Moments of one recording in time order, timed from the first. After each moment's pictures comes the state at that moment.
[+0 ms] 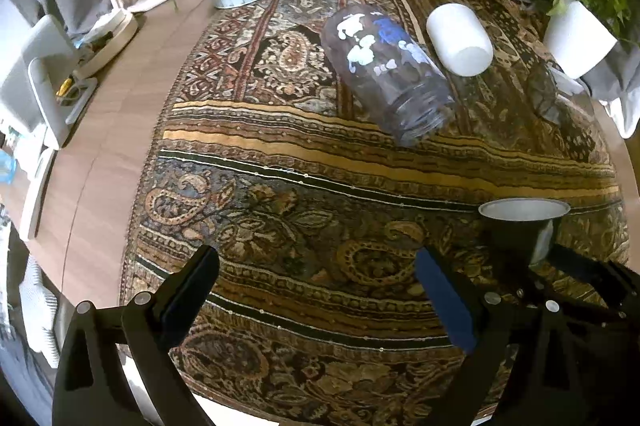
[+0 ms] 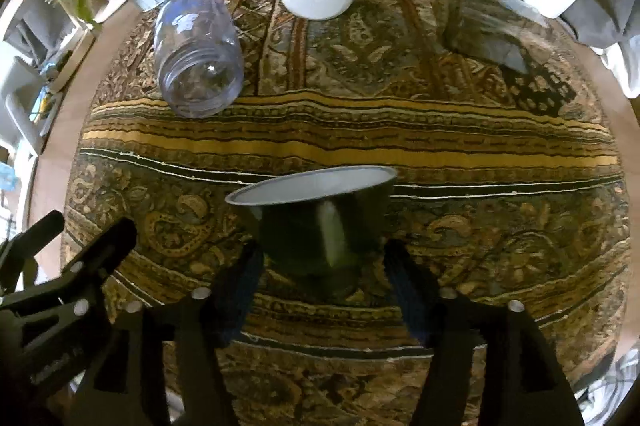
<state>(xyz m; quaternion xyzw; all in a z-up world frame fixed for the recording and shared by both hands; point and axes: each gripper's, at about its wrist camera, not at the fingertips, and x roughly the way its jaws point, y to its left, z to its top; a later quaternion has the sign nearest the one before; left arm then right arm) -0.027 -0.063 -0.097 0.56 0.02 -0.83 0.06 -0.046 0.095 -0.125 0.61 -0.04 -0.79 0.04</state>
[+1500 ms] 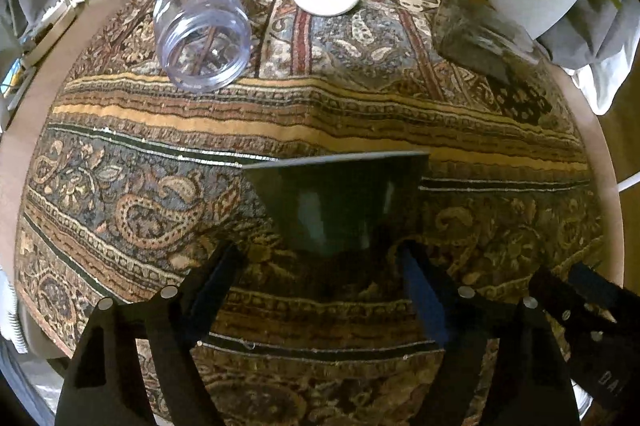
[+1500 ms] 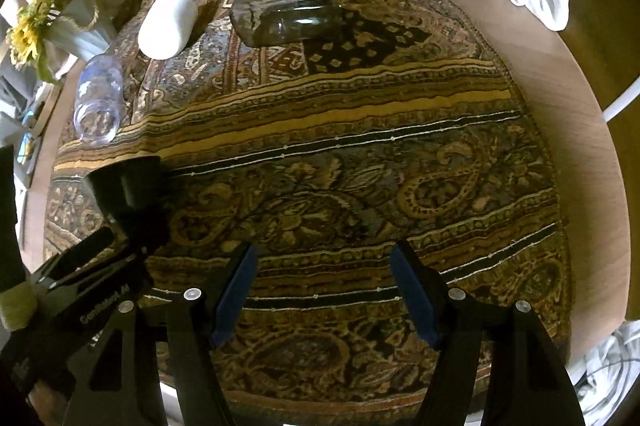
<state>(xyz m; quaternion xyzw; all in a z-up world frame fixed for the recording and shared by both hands) -0.031 0.072 -0.139 0.57 0.05 -0.82 0.01 -0.004 0.252 -0.122 0.59 -0.09 -0.80 -0.01</state>
